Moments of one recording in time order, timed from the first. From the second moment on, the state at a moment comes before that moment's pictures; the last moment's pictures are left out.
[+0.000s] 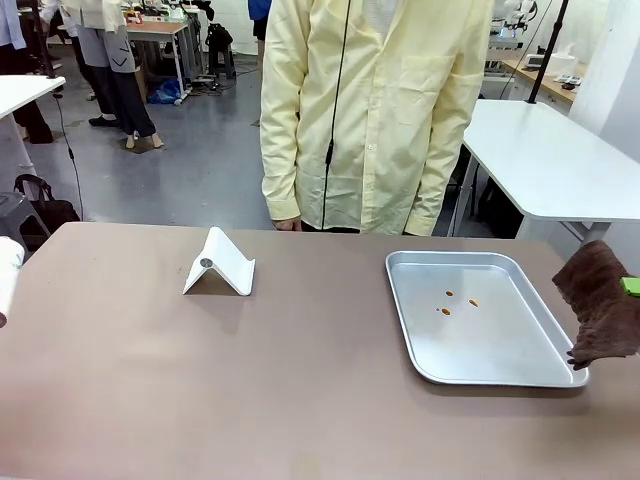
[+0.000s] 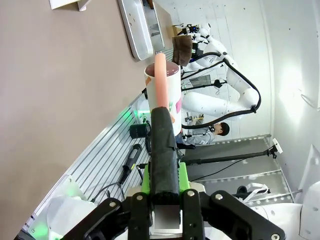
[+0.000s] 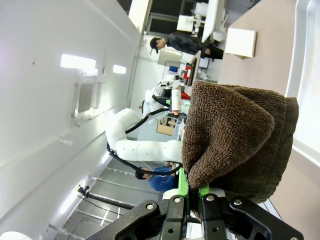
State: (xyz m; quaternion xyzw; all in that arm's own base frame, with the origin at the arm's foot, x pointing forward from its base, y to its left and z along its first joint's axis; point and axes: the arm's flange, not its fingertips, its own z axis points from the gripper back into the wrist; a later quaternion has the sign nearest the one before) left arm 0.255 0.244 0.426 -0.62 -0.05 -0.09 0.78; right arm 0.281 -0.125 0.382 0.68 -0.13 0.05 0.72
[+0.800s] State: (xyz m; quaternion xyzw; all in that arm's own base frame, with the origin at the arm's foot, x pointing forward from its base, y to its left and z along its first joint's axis) left arm 0.255 0.244 0.426 -0.62 -0.05 -0.09 0.78; right arm 0.281 -0.125 0.381 0.68 -0.13 0.05 0.72
